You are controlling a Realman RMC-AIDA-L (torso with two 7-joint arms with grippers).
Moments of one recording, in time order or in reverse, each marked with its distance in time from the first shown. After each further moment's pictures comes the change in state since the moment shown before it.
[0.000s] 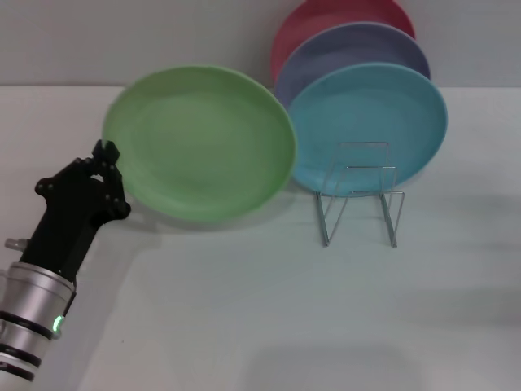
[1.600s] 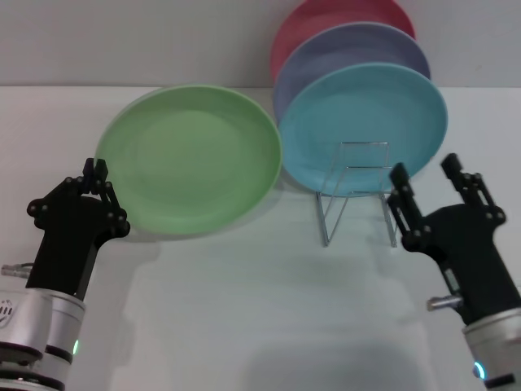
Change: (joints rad) left arm 0.115 -0.001 0.161 0.260 -0.334 -0.034 0.508; right arm -0.198 -0.010 -0.451 0.774 -0.003 0.038 -0.705
